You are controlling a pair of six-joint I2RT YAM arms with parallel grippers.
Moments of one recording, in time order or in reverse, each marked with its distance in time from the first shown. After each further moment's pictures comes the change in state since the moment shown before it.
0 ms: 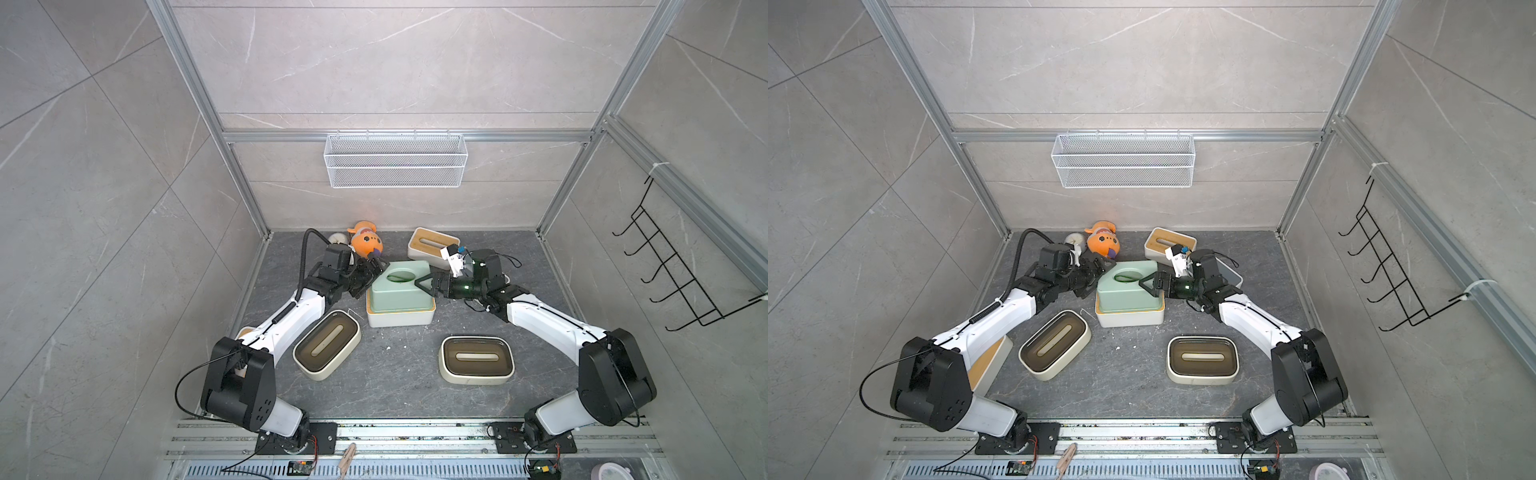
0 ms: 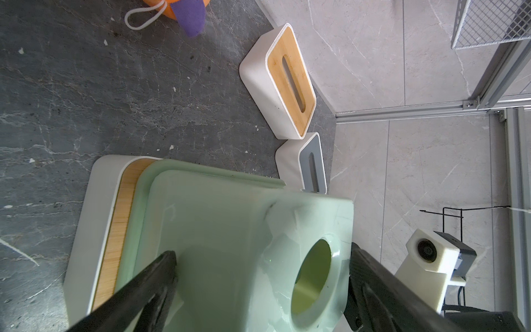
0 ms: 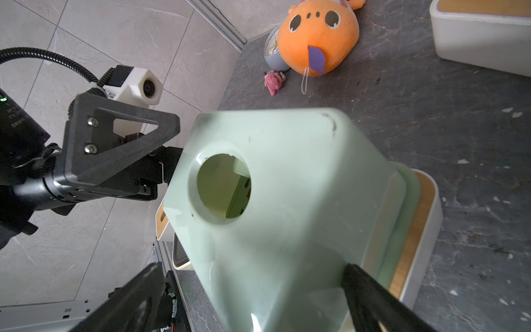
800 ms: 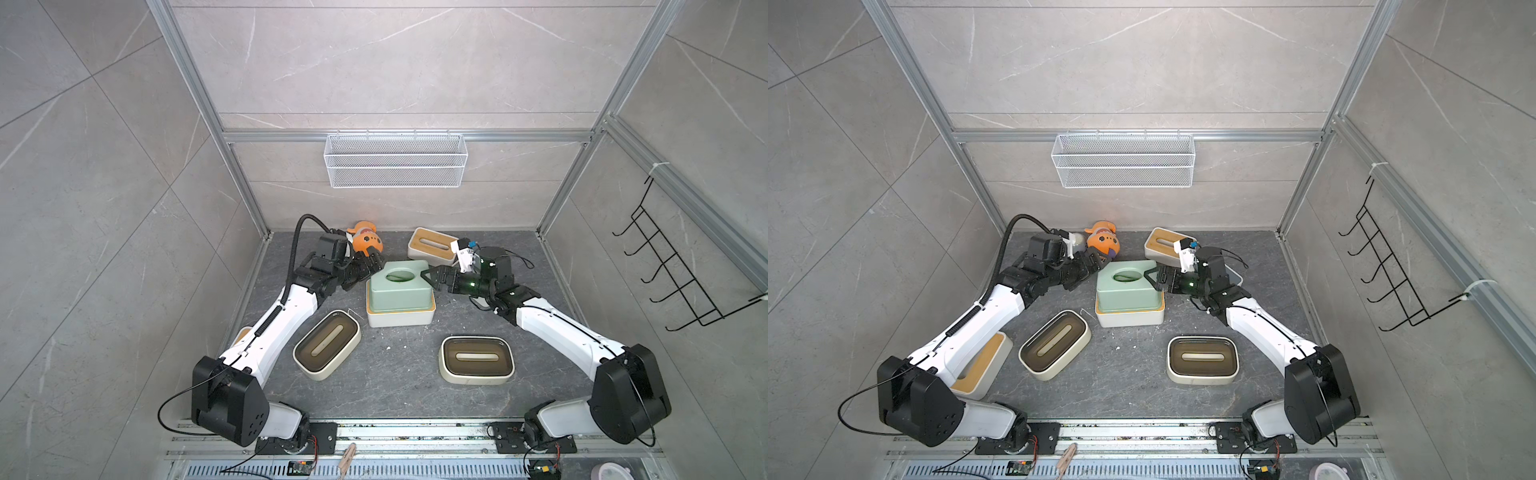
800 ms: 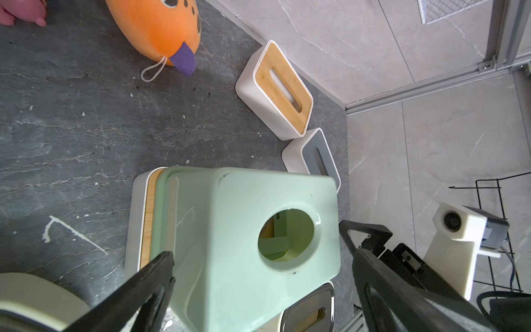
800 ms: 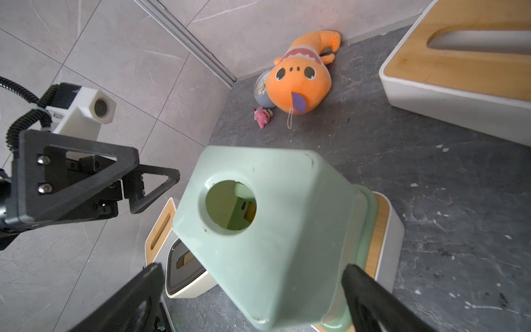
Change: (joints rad) left arm -0.001 -0.088 0.155 -0.272 -0.080 0.237; right arm -0.014 -0.108 0.000 -0.026 0.127 0.018
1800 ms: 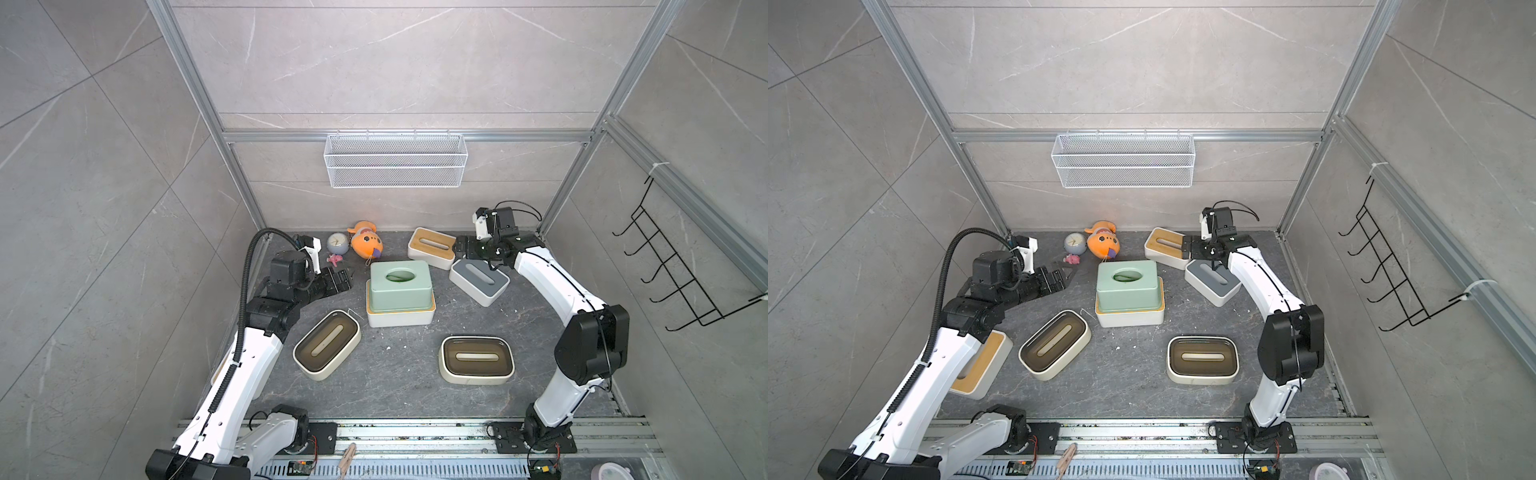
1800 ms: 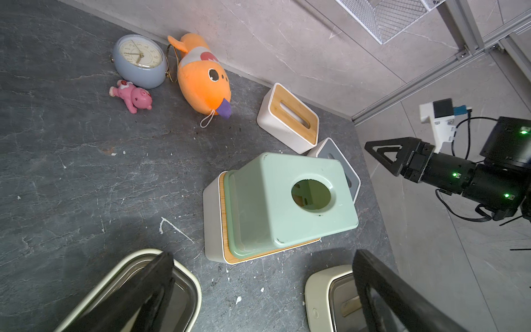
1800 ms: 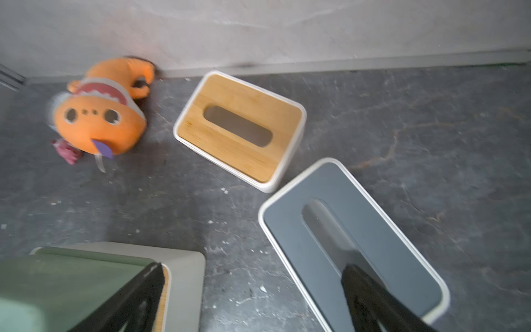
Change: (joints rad) left arm 0.146 -0.349 -0.128 -0.112 -0.005 0.271; right arm -0.179 0.362 0.602 -0.643 0.472 -0.386
